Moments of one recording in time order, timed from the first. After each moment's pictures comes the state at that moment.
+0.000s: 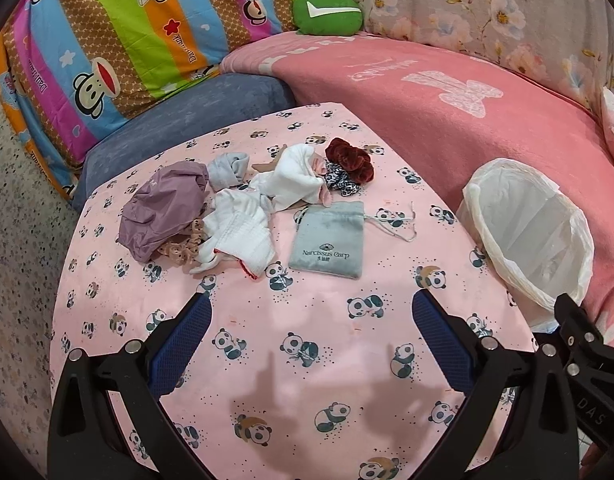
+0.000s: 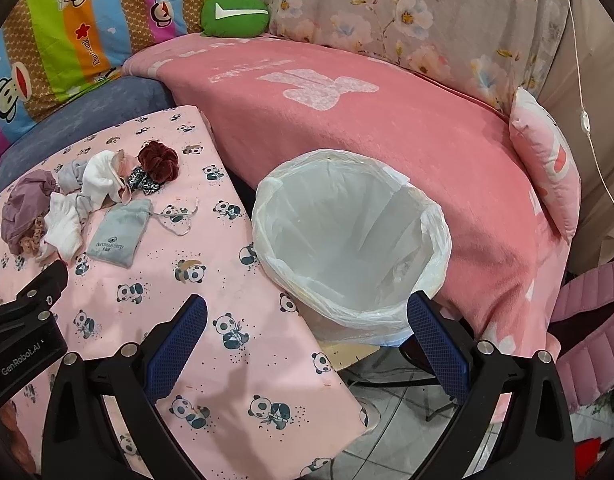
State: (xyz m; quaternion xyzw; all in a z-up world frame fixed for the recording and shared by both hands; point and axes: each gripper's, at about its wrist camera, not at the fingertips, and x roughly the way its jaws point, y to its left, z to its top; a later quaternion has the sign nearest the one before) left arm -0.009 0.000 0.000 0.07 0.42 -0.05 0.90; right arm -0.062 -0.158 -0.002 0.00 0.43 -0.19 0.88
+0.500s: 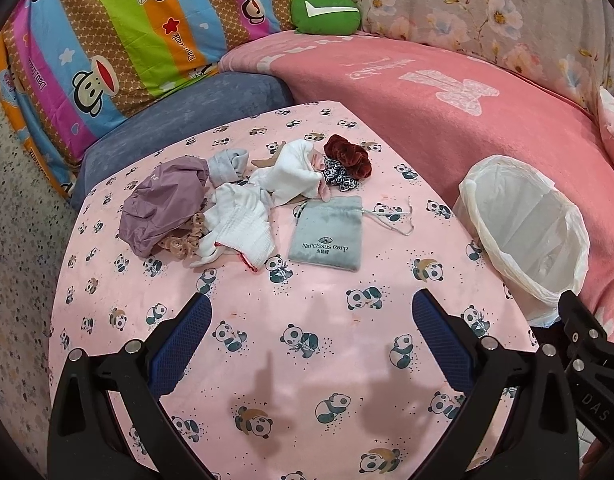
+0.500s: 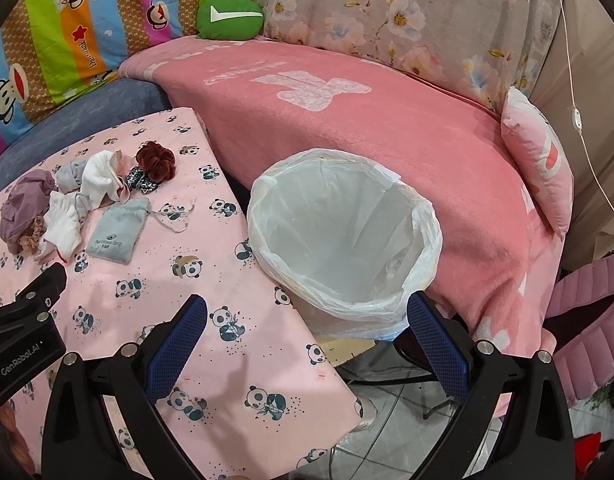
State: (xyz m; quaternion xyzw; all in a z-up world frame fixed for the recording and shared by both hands) left arm -0.016 0.005 0.000 0.07 0.42 -0.05 0.90; right arm -0.073 -0.158 0.001 0.00 0.42 -0.20 0.89
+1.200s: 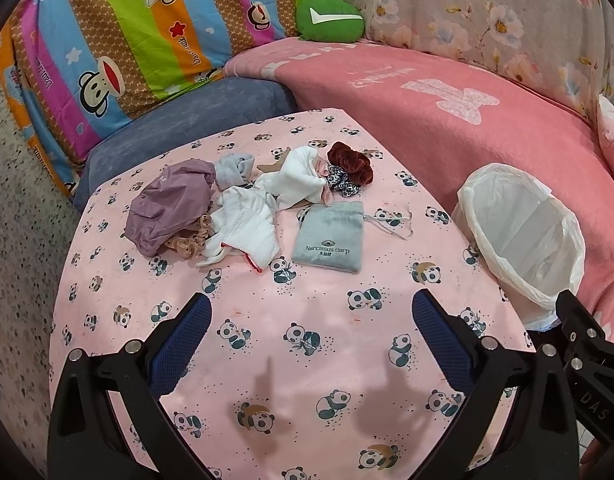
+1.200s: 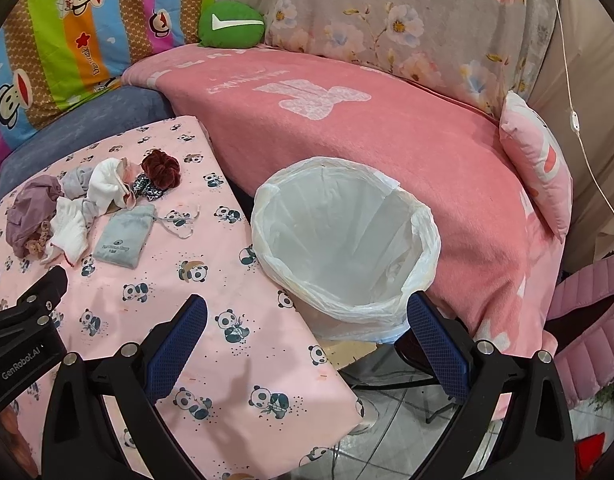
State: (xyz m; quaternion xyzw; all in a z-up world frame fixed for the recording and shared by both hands) left arm -0.023 0.009 0.005 0.06 0.41 -0.05 0.91; right arm -0.078 -0.152 0.007 0.00 0.41 -0.19 0.89
